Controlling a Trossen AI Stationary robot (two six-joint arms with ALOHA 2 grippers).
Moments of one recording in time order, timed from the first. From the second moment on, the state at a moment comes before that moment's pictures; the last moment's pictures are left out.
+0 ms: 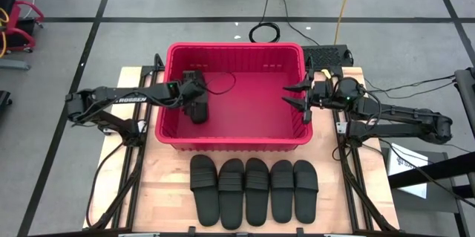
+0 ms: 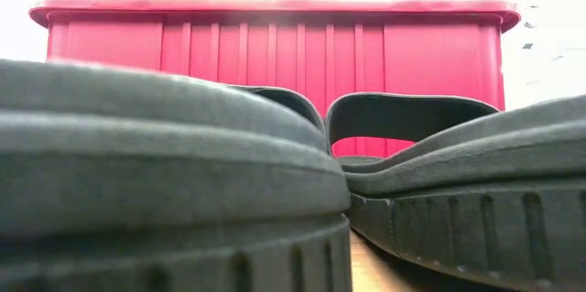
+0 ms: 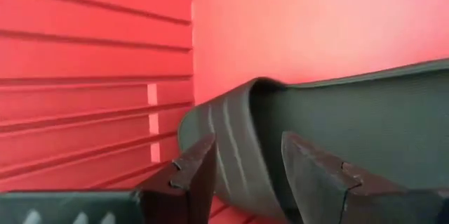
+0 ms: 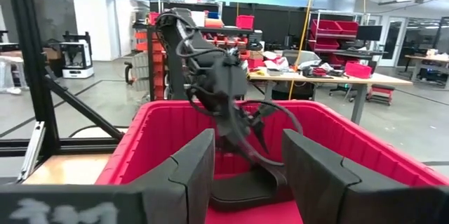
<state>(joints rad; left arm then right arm) 0.38 1.37 0.82 -0.45 -0.49 0.63 -0.29 0.78 0.56 0.31 -0.16 -0.03</state>
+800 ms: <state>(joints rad) 0.44 1.47 0.82 -0.58 -0.58 0.57 -0.29 0.79 0.56 0.29 -0.16 -0.04</state>
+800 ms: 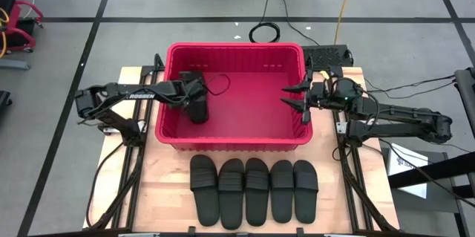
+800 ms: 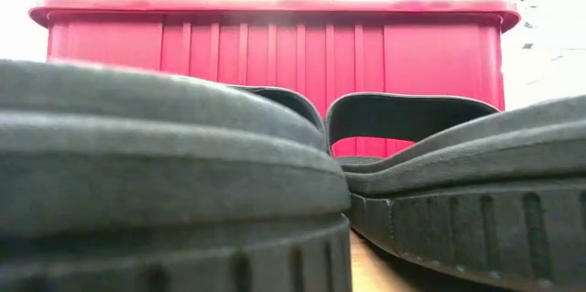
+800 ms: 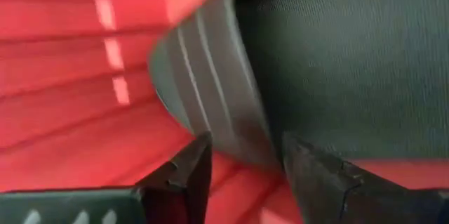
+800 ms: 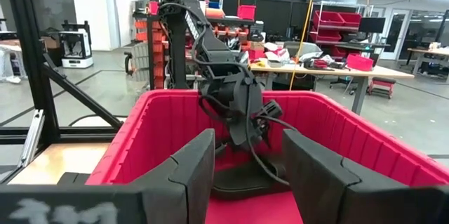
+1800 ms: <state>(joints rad) 0.38 1.47 0.89 -0.65 -0.58 0.48 -0.29 0.79 0.56 0.28 -0.16 -0.04</state>
